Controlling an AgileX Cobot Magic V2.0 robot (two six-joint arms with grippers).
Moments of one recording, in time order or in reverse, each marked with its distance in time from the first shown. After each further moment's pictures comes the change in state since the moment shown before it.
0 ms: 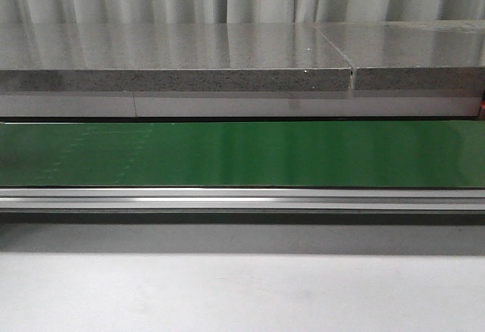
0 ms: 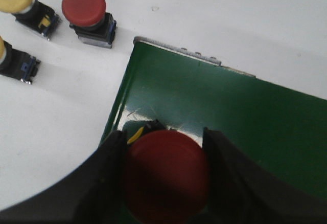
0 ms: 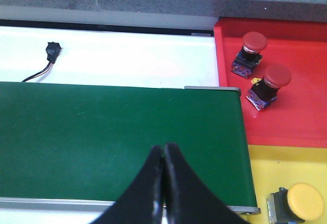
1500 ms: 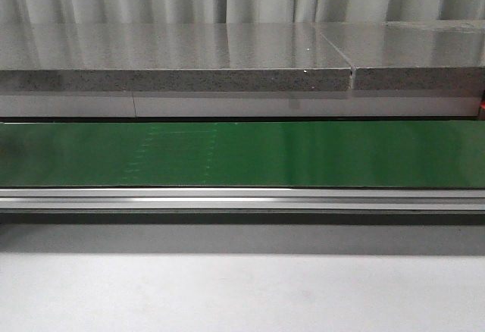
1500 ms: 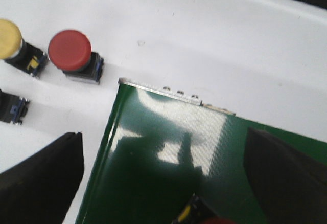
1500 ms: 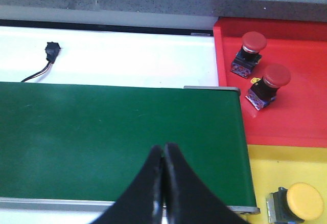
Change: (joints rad) left arm -0.008 0.052 -0.126 -0.007 -0.018 0.027; right arm 0.000 0.000 0.000 0.000 0.000 0.000
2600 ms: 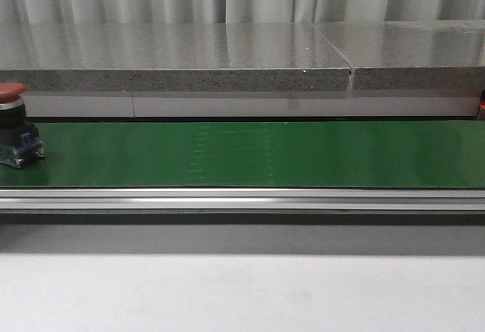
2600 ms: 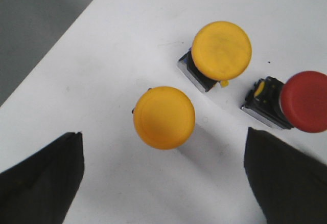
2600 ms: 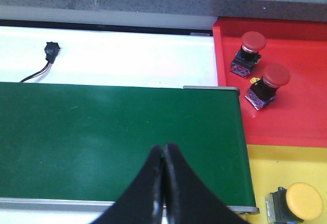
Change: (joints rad) left arm 0.381 0.257 -0.059 -0.009 -0.047 0.000; right arm 0.000 0.000 0.000 0.000 0.000 0.000
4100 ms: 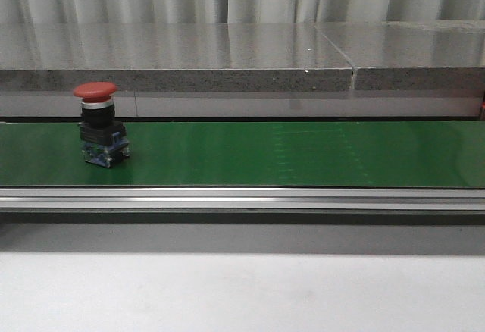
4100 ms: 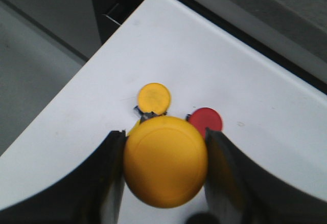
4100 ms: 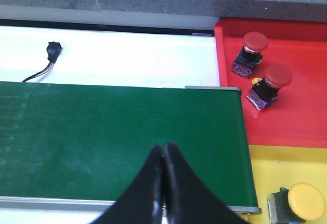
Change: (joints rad) left arm -0.087 -0.274 -0.006 -0.022 0.012 0.006; right arm 0.000 0.000 0.000 0.000 0.002 0.000
